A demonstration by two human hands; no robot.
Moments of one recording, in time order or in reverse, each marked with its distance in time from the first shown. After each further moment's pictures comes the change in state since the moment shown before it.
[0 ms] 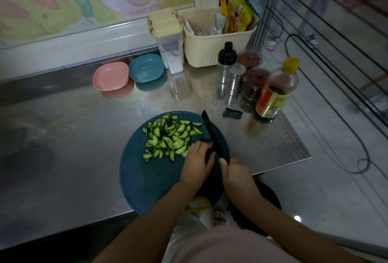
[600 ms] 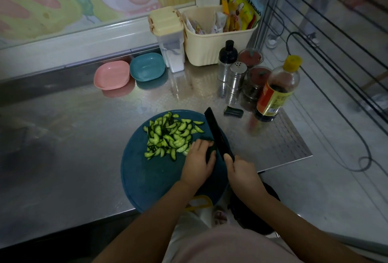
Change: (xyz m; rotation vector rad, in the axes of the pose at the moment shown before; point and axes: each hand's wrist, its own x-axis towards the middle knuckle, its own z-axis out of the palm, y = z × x) left_hand -0.001 0.001 -0.005 -0.038 -0.005 0.010; right_hand 0.000 -0.003 -0.017 0.201 0.058 -0.029
